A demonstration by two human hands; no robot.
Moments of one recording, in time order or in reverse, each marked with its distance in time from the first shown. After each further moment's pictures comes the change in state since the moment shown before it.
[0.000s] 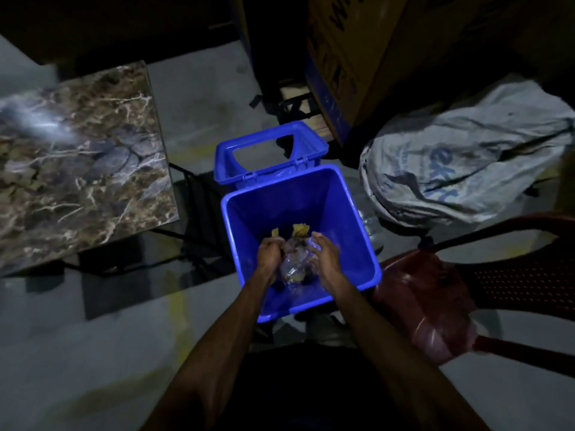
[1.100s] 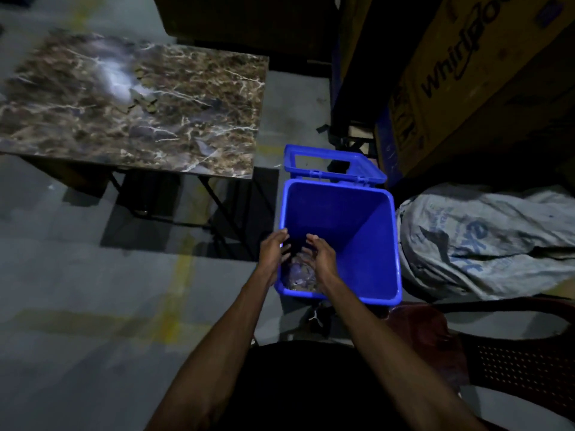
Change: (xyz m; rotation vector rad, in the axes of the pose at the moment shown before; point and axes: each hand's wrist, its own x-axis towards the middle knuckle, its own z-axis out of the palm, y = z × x) left_hand -0.131 -0.011 -0.118 -0.482 0.007 0.085; right_hand -0.112 0.062 0.066 -0.263 -0.283 -0.113
